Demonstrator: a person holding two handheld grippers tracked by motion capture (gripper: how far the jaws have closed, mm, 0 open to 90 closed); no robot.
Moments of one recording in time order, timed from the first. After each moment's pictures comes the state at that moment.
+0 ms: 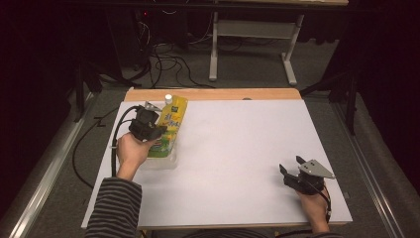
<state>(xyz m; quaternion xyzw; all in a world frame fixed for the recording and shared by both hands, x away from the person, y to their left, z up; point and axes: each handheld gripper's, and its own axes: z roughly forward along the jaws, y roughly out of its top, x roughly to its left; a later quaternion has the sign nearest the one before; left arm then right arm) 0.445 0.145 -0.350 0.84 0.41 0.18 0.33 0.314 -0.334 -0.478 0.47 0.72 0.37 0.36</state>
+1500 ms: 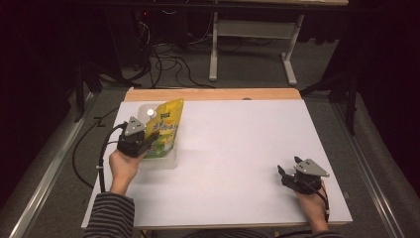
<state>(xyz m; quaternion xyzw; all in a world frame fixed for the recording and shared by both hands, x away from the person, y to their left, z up) 0.419 0.181 -0.389 0.80 0.37 0.23 0.42 0.318 -0.328 -0.480 0.46 0.74 0.34 0.36</state>
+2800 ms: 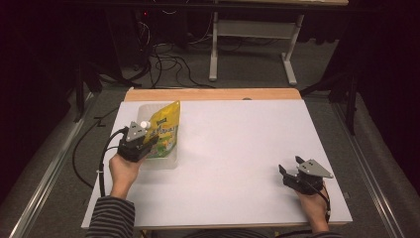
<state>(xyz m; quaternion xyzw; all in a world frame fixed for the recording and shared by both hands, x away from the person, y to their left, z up) 0.411 0.184 -0.398 0.80 0.37 0.23 0.41 0.315 -0.332 -0.479 0.46 0.73 0.36 0.36</state>
